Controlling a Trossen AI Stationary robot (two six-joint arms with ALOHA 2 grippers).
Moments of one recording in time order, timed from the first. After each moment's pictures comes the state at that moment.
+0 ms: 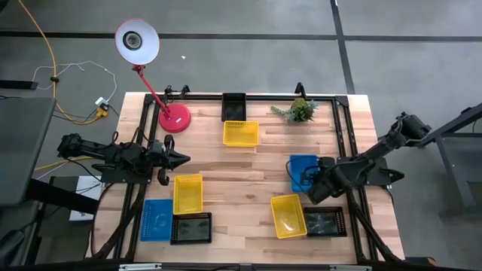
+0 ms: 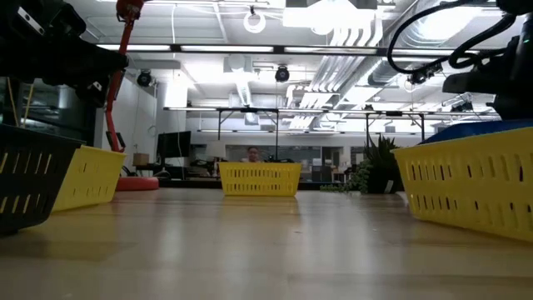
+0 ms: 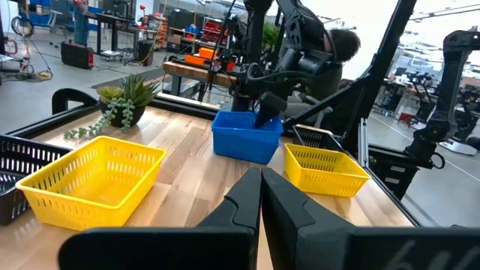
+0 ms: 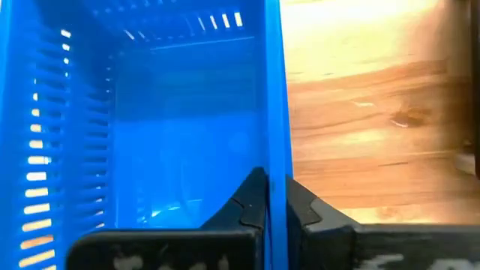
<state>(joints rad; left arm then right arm) -0.11 0.07 0.01 0.05 -0.27 -0.22 0.55 1.31 0.73 -1.05 0.29 2.21</state>
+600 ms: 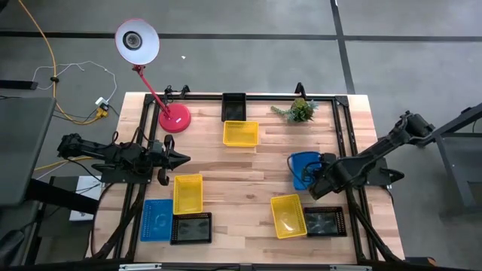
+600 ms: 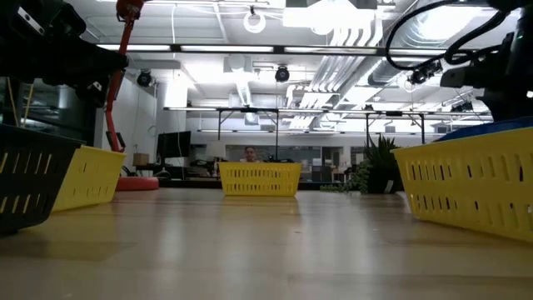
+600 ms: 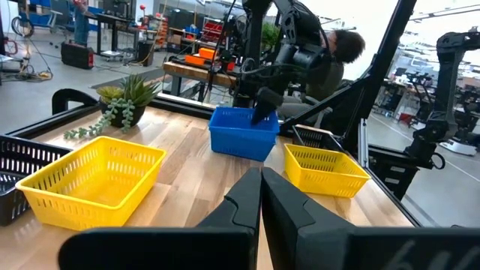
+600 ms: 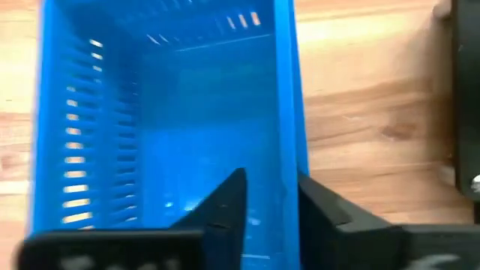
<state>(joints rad) -0.11 0.07 0.01 0.05 -0.27 -0.22 0.51 1.24 0.73 -1.09 0.29 2.16</state>
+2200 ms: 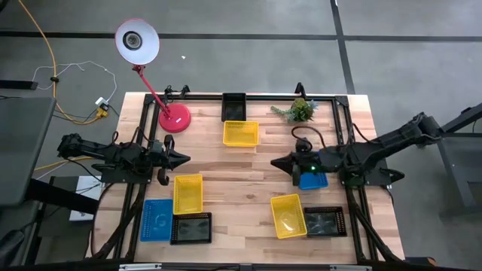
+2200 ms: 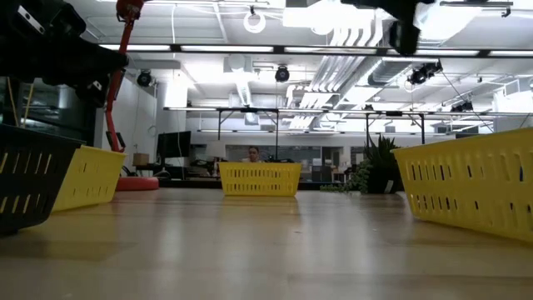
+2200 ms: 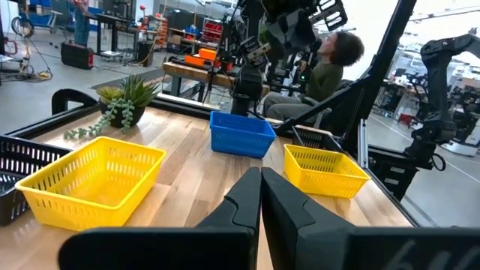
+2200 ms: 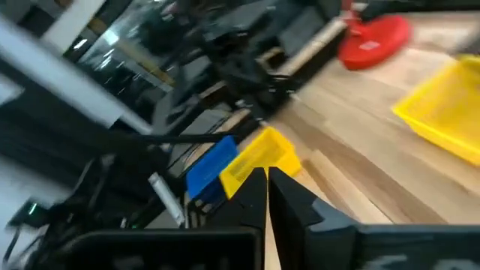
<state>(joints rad) -0.11 0.07 0.01 0.06 -0.27 -0.22 0.30 1.06 0.67 0.19 0.36 0.78</state>
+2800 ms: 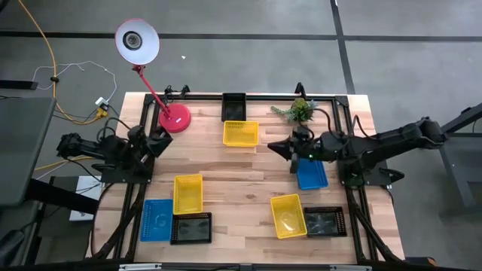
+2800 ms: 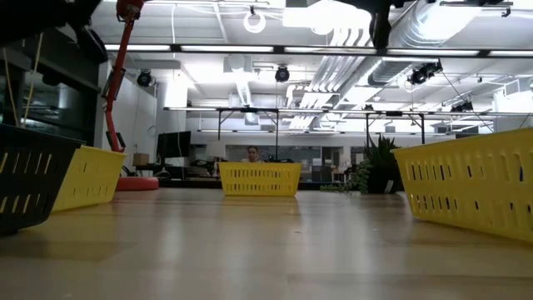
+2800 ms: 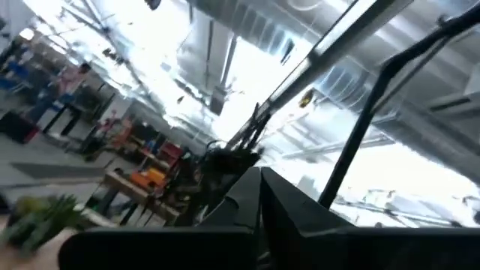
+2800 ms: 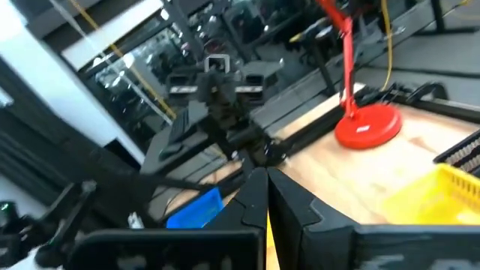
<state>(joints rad) -0.11 0.09 0.03 0.63 -0.32 -0.42 0.14 1.06 0.67 0.37 0.28 0.53</state>
